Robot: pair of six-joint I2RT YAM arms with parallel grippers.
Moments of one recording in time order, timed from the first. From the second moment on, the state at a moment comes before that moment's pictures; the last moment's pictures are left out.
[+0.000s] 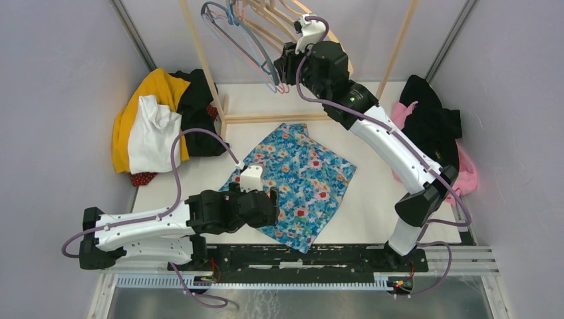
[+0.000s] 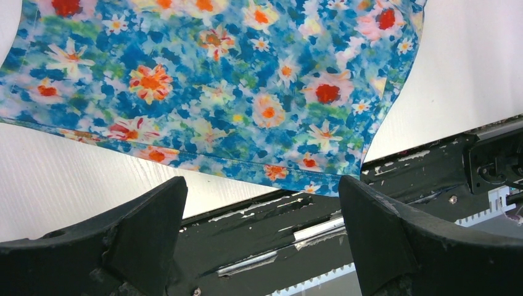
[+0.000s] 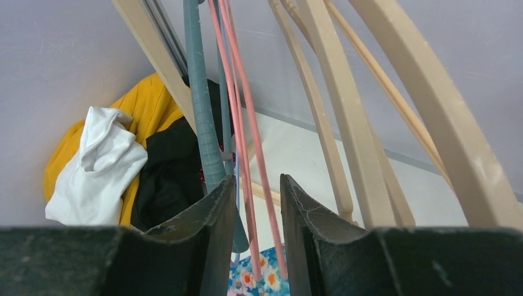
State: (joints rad) left arm -1.34 0.99 0.92 -0.93 -0.57 -1.02; right arm 0.72 1.75 2.01 -0.31 0.18 0.19
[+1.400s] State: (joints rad) left arm -1.34 0.95 0.92 -0.94 -0.57 -1.02; right arm 0.71 1.87 2.03 -0.32 0.13 0.20
